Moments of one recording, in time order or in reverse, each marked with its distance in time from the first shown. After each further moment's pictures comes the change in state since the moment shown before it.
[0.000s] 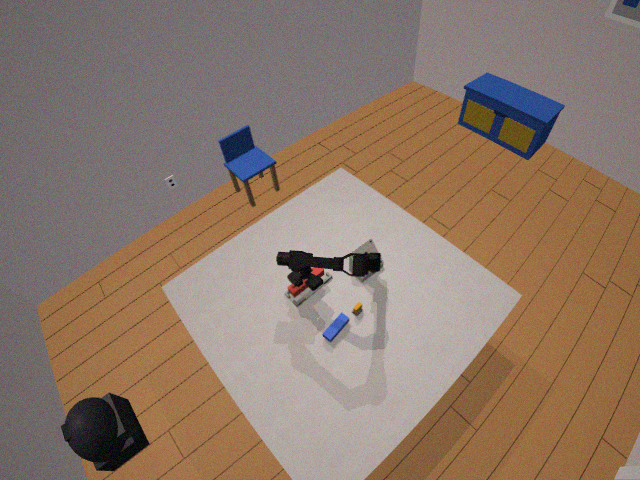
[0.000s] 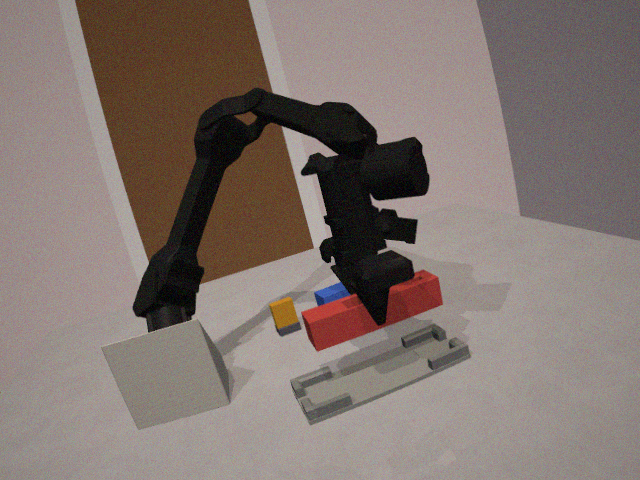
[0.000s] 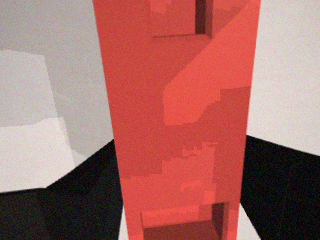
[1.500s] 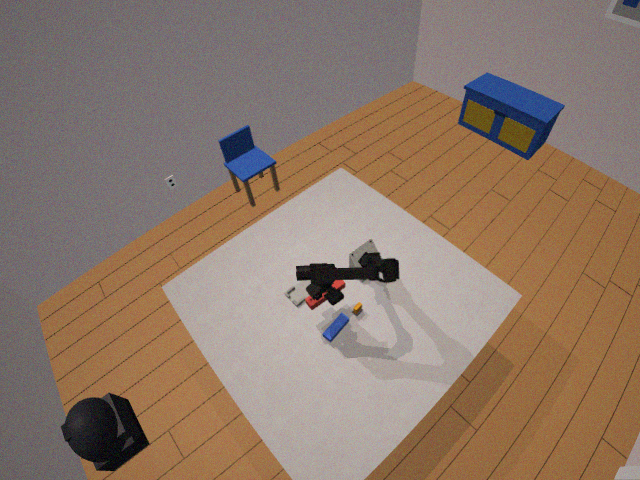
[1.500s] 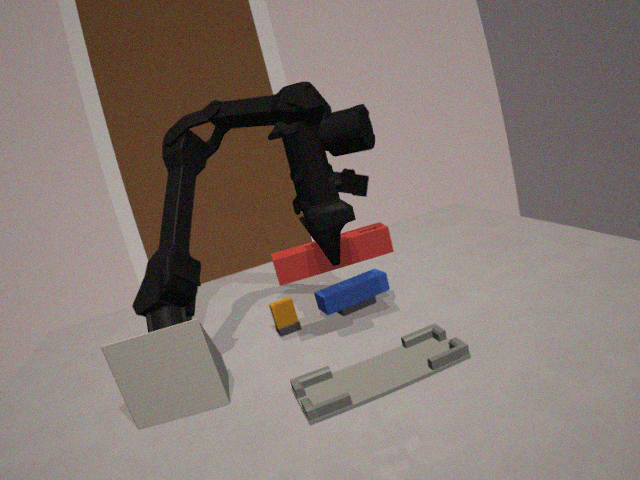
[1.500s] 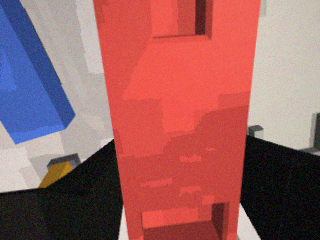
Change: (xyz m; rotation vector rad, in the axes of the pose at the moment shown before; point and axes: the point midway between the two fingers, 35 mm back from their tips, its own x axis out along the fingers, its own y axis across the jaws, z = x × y) arm -0.052 0.131 -0.005 0.093 0.001 0.004
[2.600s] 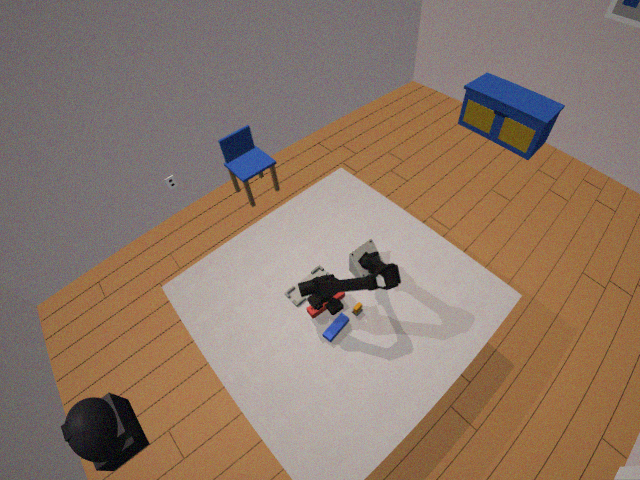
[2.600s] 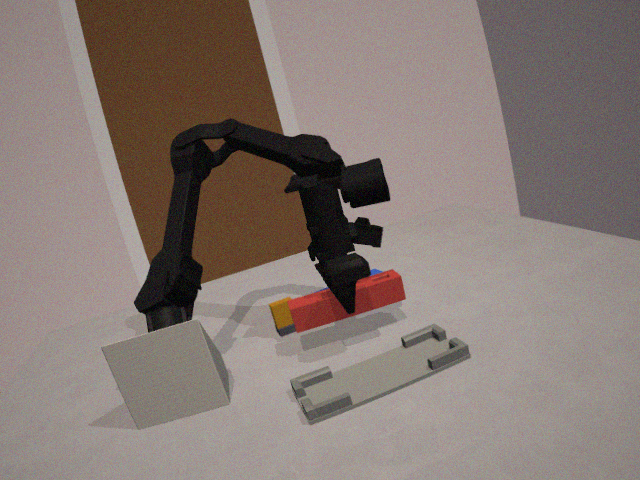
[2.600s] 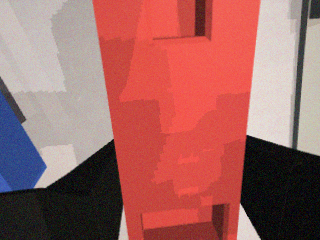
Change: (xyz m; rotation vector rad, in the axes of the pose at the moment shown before) arm 0.082 0.002 0.005 0.005 -0.003 -0.008
